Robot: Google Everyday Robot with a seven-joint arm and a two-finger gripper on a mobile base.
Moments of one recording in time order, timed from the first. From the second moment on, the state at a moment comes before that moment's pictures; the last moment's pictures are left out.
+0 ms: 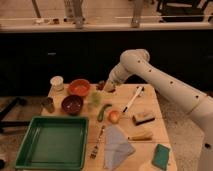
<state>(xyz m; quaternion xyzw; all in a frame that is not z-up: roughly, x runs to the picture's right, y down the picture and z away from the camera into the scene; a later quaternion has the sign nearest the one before) 0.017 -0.016 0.782 -0.26 -0.19 0.22 0.92</state>
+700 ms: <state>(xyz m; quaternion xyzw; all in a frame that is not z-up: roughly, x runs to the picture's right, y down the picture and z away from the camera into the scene) -0.015 -0.008 0.776 -0.27 -0.20 0.17 0.93</state>
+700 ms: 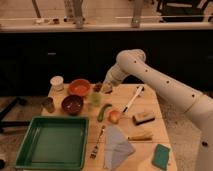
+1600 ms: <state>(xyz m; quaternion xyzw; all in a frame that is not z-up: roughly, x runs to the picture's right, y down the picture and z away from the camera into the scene) -0.153 0.012 0.735 -0.29 -0.28 0.02 0.92</state>
